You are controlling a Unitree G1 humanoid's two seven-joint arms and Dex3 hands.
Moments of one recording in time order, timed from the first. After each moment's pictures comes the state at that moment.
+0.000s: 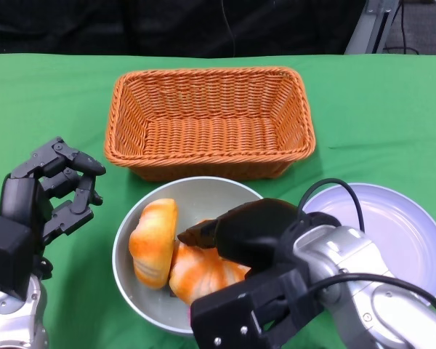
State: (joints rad) left arm -0.46 0.12 0.21 1.00 -0.10 -0.84 -0.17; right arm -0.46 -0.17 0.72 -0.12 -0.96 0.27 0.66
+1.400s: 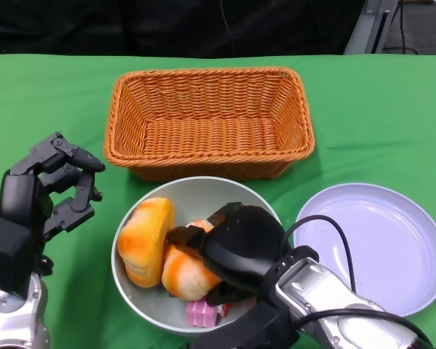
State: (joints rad) left arm -0.45 0.11 0.21 0.98 -0.10 -0.87 -0.16; right arm -0.46 -0.10 0.80 0.25 -1.11 0.05 0.03
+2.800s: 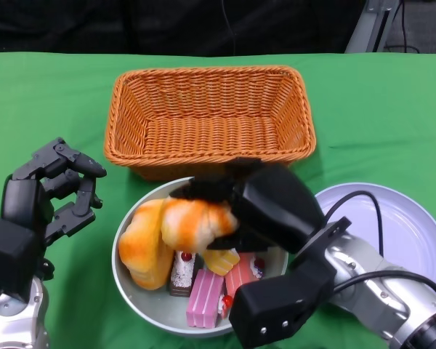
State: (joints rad) left arm -0.46 0.11 0.20 1.01 -0.08 -0.88 -0.14; right arm -0.50 -0.13 0.55 0.38 -0.77 -0.38 -0.28
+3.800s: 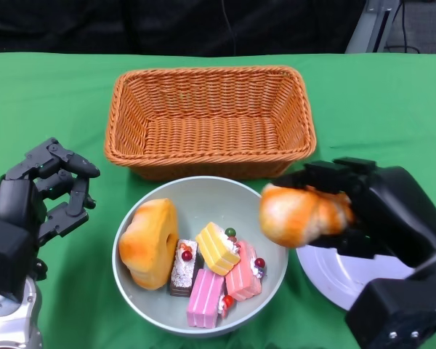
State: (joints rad) left arm -0.46 0.14 0.21 1.04 -0.08 -0.89 -0.14; right arm -0.15 -0.34 0.22 -0.03 -0.55 -0.34 -0.03
